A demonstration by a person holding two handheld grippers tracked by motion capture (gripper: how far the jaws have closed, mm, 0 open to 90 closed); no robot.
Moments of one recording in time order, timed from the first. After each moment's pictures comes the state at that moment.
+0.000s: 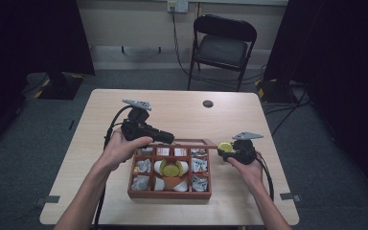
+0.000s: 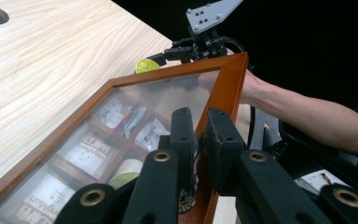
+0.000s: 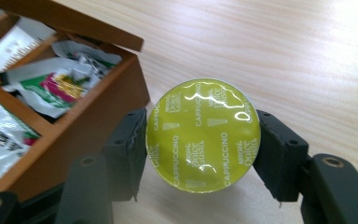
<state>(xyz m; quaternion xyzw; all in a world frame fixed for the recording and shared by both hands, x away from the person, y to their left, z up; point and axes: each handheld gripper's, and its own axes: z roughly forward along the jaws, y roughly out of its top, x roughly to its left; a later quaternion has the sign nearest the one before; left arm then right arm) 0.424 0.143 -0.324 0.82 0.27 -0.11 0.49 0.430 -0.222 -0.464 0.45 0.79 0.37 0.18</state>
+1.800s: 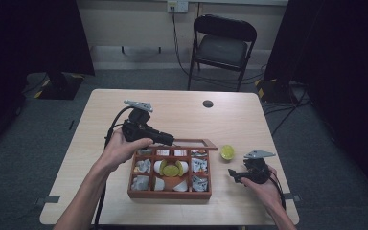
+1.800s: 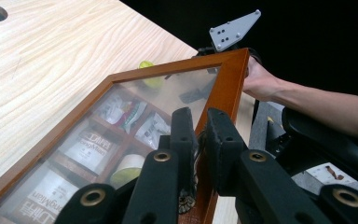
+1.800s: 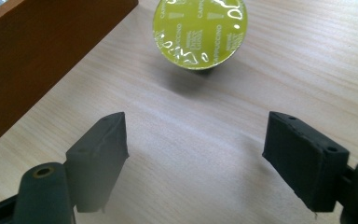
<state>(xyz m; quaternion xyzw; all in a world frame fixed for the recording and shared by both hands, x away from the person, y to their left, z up) 0.421 0.141 -0.323 0.83 0.26 -0.10 0.48 0.380 -0.260 -0.484 0.45 0.81 0.33 0.17</state>
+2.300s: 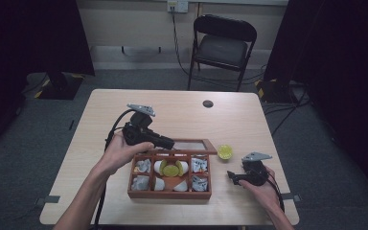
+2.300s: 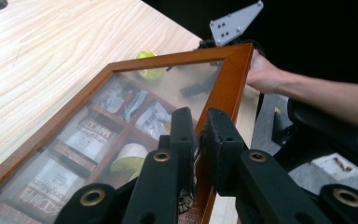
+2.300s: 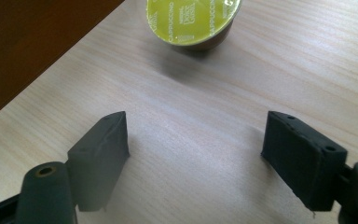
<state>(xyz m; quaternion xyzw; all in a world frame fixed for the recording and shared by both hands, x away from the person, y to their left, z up) 0.411 0.136 -0.324 0.85 0.26 -0.09 0.46 0.378 -0.256 -0.493 0.45 0.82 0.32 0.18</state>
